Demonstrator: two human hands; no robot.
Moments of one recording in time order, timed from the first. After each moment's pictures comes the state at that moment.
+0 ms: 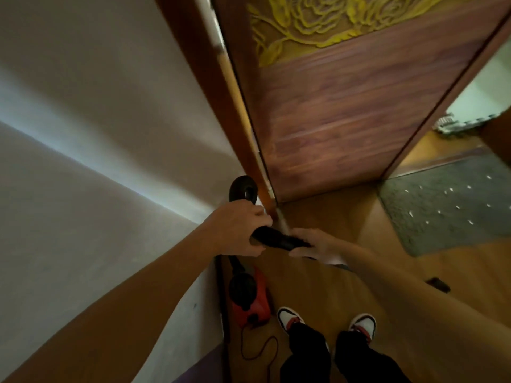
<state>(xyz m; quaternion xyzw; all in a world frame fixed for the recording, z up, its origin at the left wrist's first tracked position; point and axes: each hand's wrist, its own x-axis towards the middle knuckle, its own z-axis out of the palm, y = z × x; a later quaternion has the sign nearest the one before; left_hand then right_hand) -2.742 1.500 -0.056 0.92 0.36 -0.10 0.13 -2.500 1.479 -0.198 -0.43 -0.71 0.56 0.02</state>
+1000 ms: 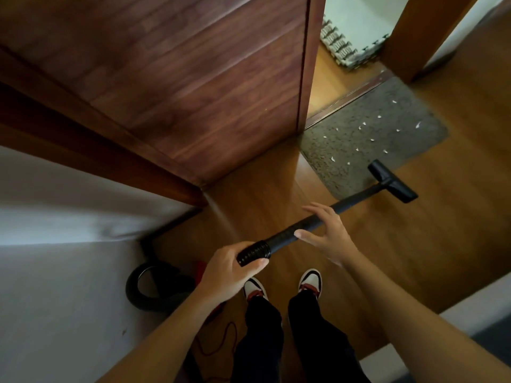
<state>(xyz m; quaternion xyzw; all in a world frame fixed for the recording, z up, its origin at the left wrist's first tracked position) -2.497 1.414 -0.210 0.65 0.52 0.02 0.55 -2.239 1.371 -0.303 -0.69 -0.47 0.49 0.25</state>
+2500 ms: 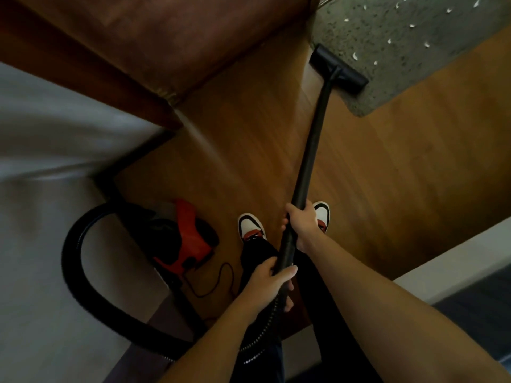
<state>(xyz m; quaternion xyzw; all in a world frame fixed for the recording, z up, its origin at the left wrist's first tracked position) -2.557 1.277 -0.435 0.20 0.57 -0.12 0.79 -2.419 1.318 -0.514 -0.72 0.16 0.60 0.31</state>
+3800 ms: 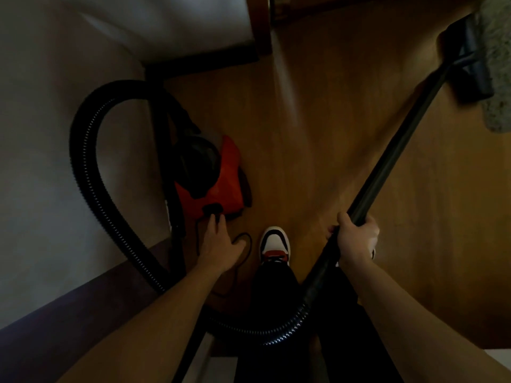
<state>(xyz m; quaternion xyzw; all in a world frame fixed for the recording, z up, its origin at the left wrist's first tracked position) -2.779 1.181 -0.658 0.41 0.75 -0.16 0.48 -2.517 1.221 -0.637 -0.85 -0.08 0.47 0.24</state>
